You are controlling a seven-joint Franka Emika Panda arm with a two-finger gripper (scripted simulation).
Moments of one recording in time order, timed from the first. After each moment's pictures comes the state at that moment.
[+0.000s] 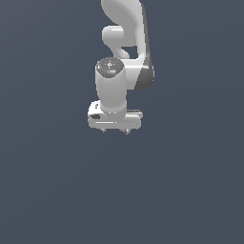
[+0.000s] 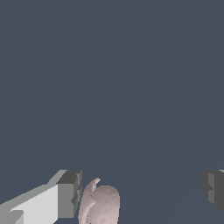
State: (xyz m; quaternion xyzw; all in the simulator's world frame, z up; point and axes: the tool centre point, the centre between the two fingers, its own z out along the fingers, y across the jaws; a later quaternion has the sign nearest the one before) arm 0.001 -0.027 0.166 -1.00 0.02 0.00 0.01
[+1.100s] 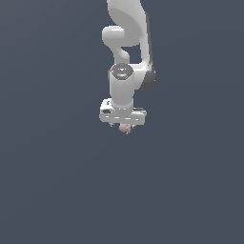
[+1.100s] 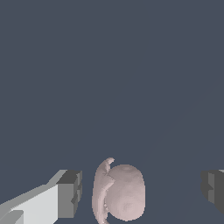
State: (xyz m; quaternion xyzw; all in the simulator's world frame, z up) arm -0.059 0.001 0.122 -1.00 0.06 0.00 0.00
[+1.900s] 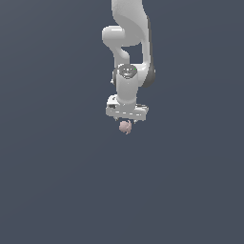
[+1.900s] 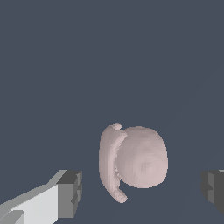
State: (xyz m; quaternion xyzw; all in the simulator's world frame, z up) arm -0.117 0.020 0.091 -1.00 0.09 0.00 0.00
